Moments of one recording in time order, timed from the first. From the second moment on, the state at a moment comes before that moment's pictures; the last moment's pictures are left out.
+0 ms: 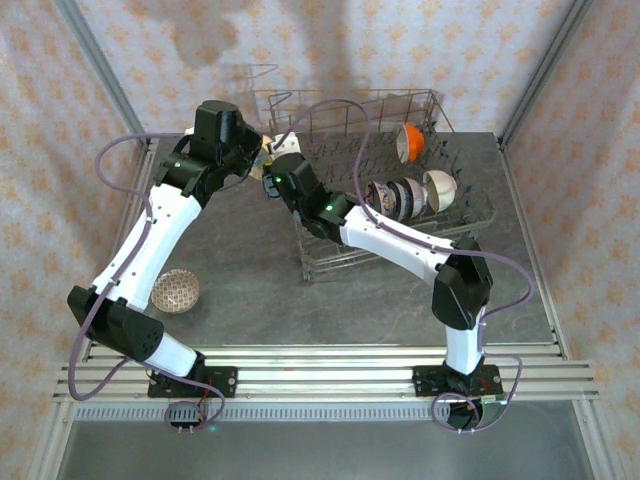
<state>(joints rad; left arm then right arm) -0.31 1.51 1.68 -0.68 -0.09 -1.29 0.92 1.88 1.71 -0.15 0.46 0.23</state>
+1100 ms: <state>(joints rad) -0.33 1.50 1.86 -0.70 -0.11 -1.08 0.75 1.88 1.92 -0.49 0.56 0.38</state>
